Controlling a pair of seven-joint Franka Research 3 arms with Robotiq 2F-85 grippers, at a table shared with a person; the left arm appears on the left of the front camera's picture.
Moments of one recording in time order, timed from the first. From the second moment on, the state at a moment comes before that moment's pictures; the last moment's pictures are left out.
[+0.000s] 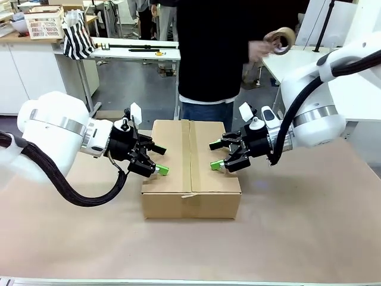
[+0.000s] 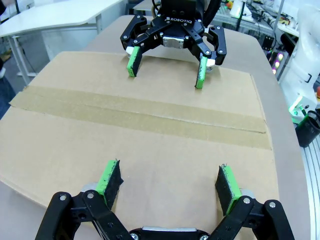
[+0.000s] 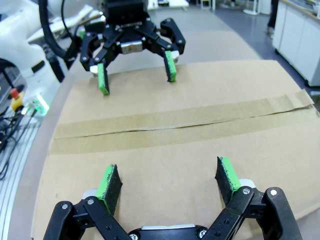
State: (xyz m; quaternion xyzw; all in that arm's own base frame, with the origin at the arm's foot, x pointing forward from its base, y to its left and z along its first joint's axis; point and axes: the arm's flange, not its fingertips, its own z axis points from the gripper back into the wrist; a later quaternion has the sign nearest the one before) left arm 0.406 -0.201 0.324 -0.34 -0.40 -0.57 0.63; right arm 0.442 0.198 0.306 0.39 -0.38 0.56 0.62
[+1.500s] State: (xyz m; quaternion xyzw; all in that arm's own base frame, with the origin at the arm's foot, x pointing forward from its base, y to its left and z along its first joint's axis) left arm 0.406 -0.201 0.324 -0.34 -0.40 -0.57 0.63; right arm 0.442 0.198 0.306 0.39 -0.38 0.56 0.62
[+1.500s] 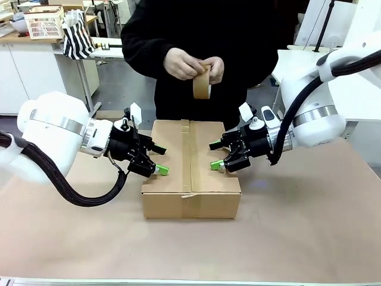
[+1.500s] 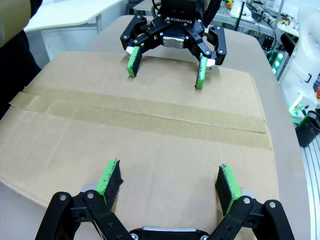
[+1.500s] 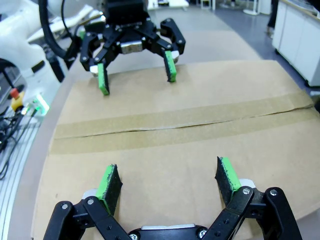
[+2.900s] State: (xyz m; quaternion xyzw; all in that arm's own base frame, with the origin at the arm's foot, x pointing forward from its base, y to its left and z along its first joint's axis) left arm 0.406 -0.201 0.324 -0.34 -0.40 -0.57 0.63; right arm 0.442 0.198 0.306 0.39 -0.38 0.56 0.62
